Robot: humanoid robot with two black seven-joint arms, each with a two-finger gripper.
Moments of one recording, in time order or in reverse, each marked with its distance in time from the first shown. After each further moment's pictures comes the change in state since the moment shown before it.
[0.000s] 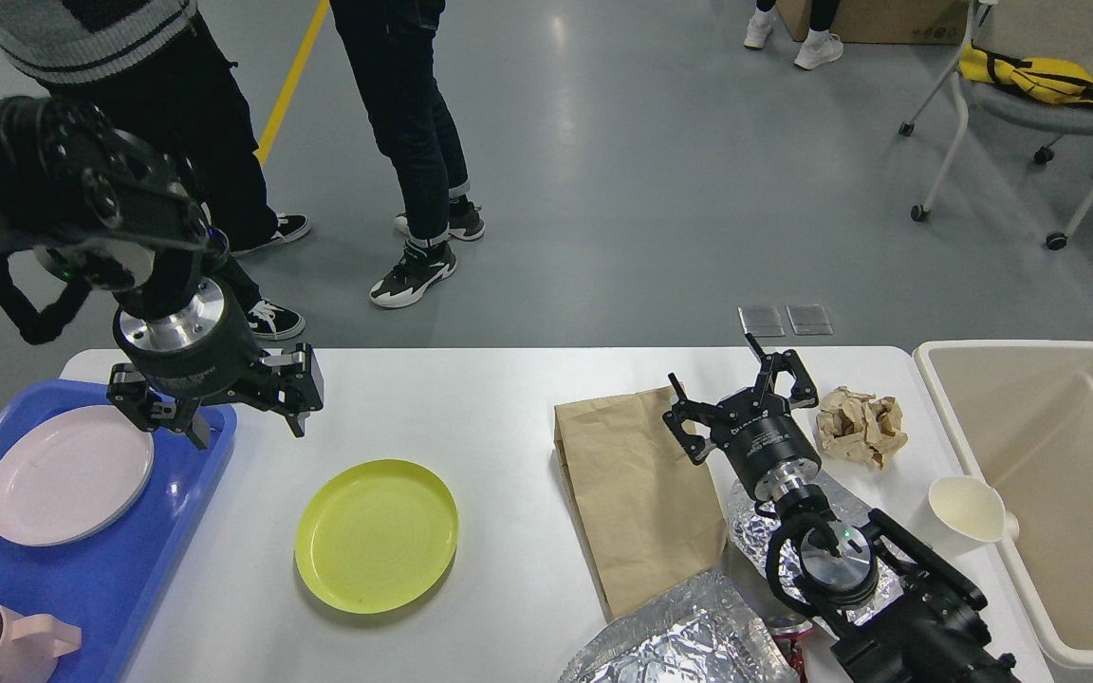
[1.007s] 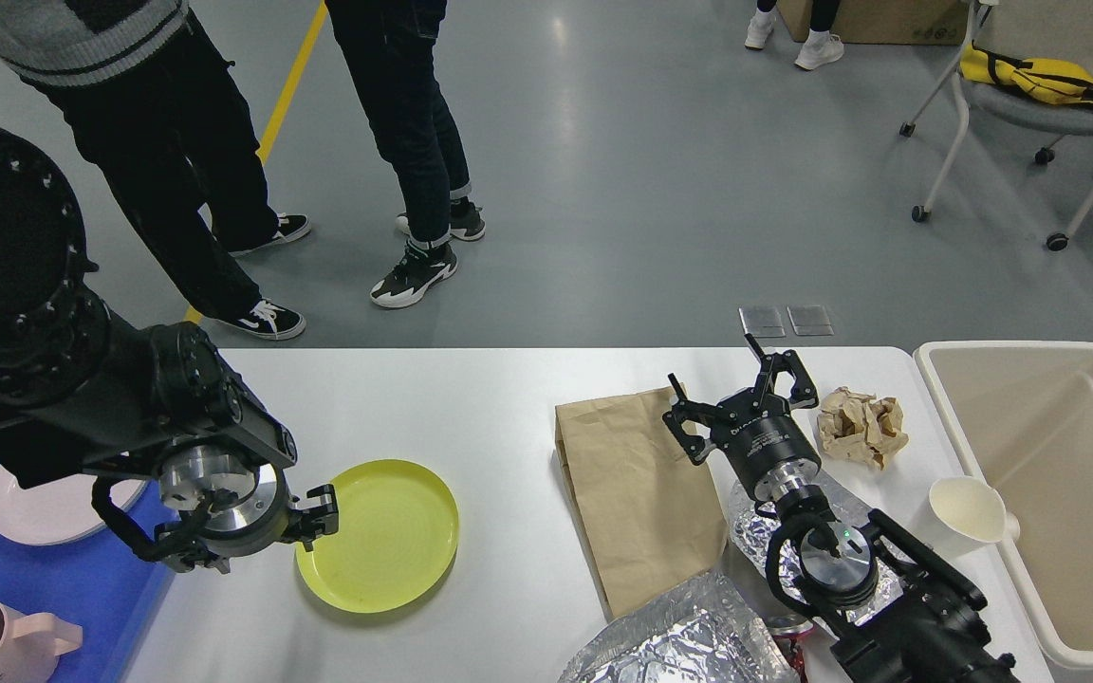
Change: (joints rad) left arm 0.371 -0.083 -0.132 -0.116 -0.216 0.633 0.125; right arm 0.000 0.000 0.000 0.000 0.000 0.000 0.000
